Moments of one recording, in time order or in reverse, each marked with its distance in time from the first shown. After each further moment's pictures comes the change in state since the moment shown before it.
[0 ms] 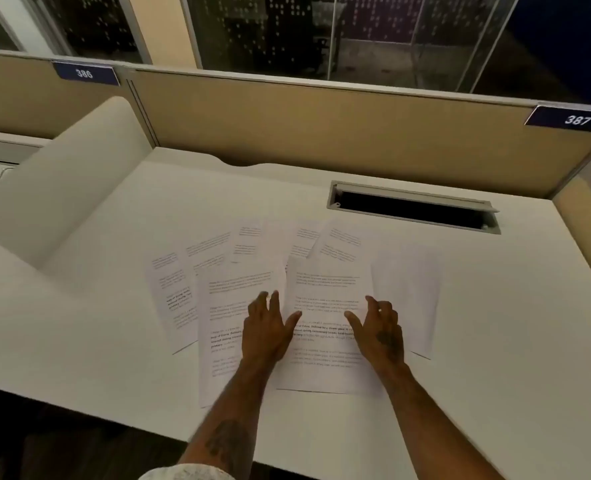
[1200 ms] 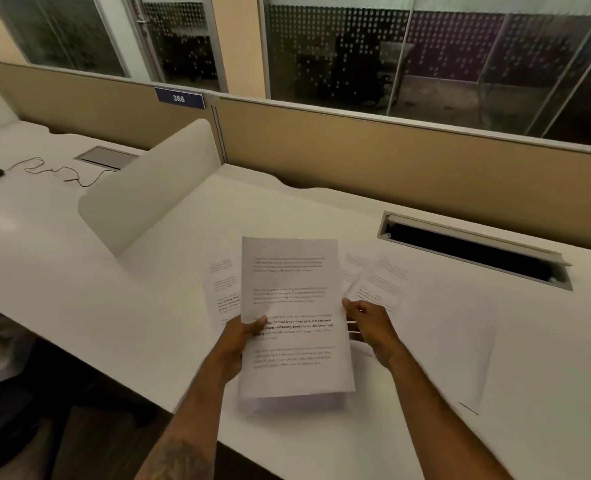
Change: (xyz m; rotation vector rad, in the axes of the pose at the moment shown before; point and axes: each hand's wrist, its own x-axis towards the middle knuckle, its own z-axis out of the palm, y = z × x) left_hand -0.020 -0.100 -0.087 -1.372 -0.121 -0.269; right_hand 0.026 -0.102 -0.012 0.896 -0.444 0.043
